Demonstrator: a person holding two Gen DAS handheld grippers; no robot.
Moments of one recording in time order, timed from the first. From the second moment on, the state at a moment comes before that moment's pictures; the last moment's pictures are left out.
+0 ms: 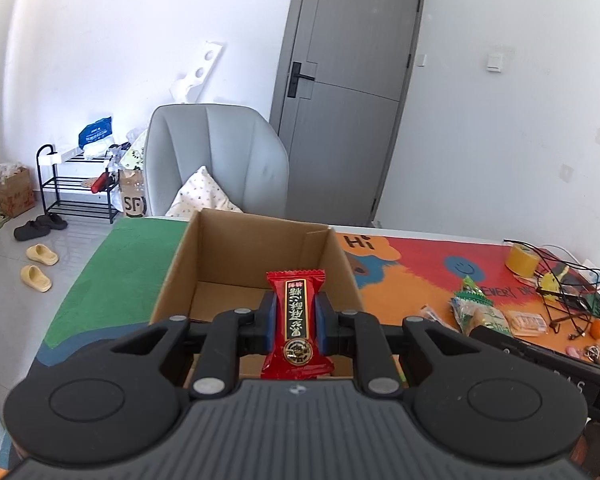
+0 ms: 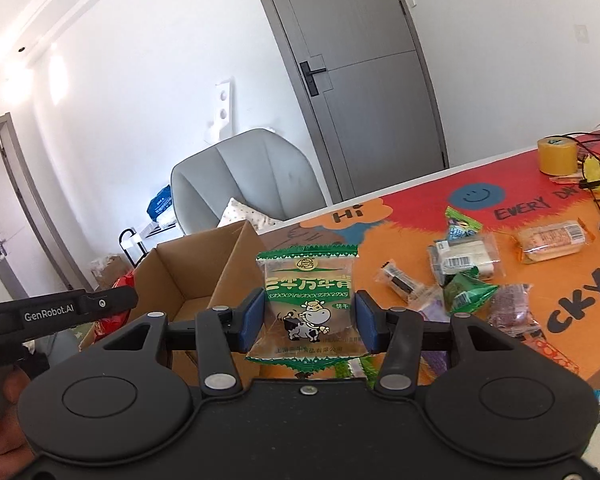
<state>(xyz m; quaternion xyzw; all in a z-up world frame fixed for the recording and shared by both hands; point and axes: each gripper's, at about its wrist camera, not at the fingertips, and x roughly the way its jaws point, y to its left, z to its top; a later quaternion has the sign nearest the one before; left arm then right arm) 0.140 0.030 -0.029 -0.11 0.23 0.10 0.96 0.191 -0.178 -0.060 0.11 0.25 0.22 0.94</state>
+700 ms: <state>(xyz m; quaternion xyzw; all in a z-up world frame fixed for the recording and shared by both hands) 0.168 0.096 -0.031 -0.15 0.23 0.13 0.95 0.227 -0.087 -0.046 0.10 0.25 0.27 0.92</state>
